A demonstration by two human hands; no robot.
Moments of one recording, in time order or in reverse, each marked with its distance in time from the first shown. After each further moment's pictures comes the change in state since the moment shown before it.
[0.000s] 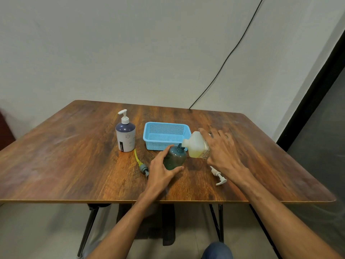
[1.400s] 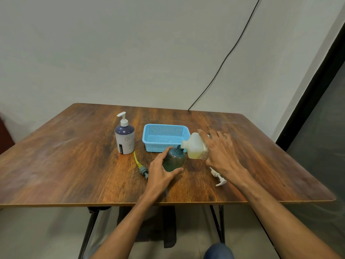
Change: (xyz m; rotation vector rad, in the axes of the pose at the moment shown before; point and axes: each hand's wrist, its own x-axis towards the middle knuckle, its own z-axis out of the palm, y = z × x) left_hand -0.001 0.000 -0.002 -0.005 -0.012 0.009; right_hand 0.000 0.000 0.003 -0.027 0.018 0.000
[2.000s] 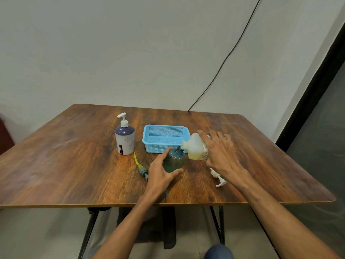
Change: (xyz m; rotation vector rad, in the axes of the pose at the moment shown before) left_hand 0.001 -0.001 0.001 -0.017 -0.015 -0.003; right_hand 0.000 0.001 -0.002 0.006 -0.013 0.002
